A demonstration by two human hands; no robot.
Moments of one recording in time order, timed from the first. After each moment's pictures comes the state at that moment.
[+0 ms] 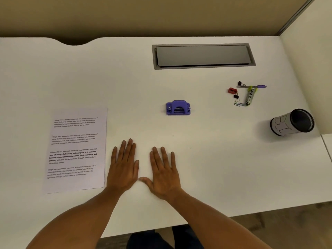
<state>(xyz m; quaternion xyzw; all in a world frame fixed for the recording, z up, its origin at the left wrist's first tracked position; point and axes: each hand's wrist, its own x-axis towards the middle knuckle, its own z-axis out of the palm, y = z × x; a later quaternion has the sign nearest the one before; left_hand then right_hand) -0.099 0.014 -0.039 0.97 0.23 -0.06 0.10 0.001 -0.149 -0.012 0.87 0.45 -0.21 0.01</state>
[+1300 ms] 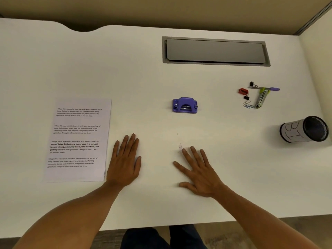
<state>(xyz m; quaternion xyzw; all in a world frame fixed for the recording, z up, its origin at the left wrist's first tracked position) -0.100 0.015 -0.043 0.96 0.24 -0.05 0.12 0.100 -0.257 -0.030 0.76 0.64 -0.12 0.03</state>
